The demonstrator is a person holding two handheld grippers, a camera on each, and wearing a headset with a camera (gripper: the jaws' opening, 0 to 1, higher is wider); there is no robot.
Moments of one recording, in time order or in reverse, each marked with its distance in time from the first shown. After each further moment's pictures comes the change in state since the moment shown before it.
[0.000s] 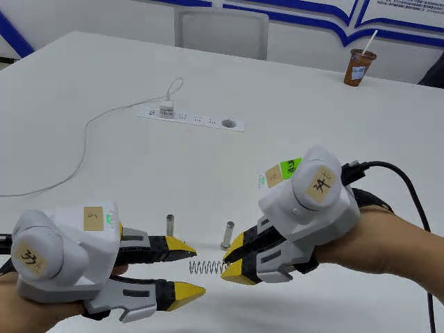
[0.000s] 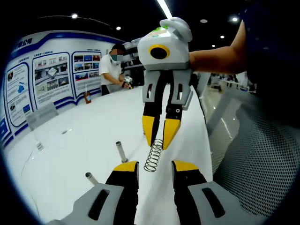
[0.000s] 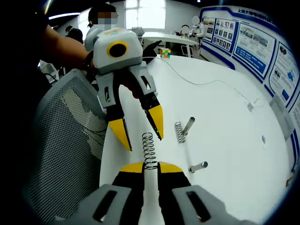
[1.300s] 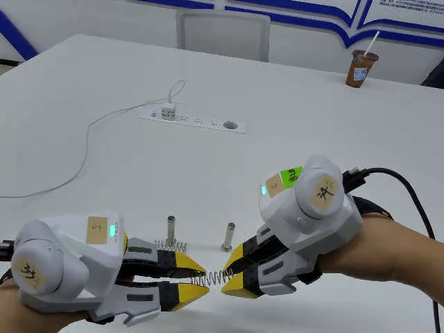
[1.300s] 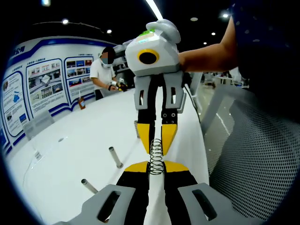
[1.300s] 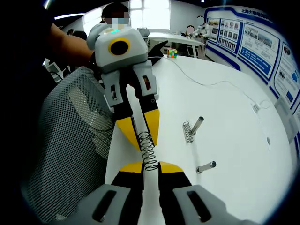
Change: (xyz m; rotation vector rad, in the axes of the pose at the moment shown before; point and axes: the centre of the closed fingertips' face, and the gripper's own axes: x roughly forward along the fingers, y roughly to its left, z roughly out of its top) left arm 0.001 -0.012 0.004 0.063 -0.006 -0.038; right arm 0.003 0.012 -0.002 -0.016 -0.012 0.049
